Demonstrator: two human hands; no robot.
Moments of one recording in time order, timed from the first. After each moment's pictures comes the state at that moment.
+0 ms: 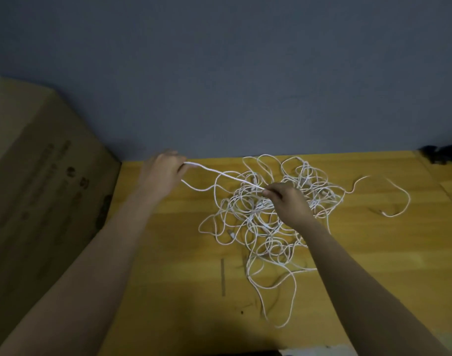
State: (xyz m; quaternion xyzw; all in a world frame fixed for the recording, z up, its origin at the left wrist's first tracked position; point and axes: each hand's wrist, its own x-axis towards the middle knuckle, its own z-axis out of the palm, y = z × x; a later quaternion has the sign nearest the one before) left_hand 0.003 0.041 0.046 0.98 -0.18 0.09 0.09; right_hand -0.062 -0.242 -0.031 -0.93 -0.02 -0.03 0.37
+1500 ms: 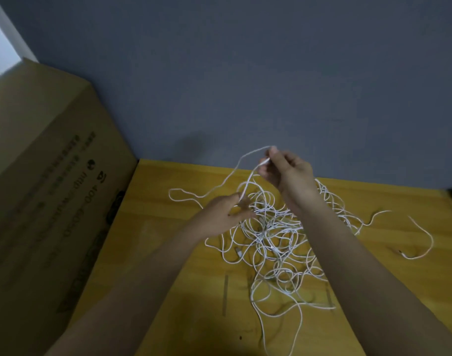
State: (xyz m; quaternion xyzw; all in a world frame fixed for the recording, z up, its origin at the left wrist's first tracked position) left_hand -0.018 -0.007 -0.018 0.87 -0.20 -0.15 0.43; right_hand 0.002 -0.170 0.061 -0.59 0.08 0.01 0.80
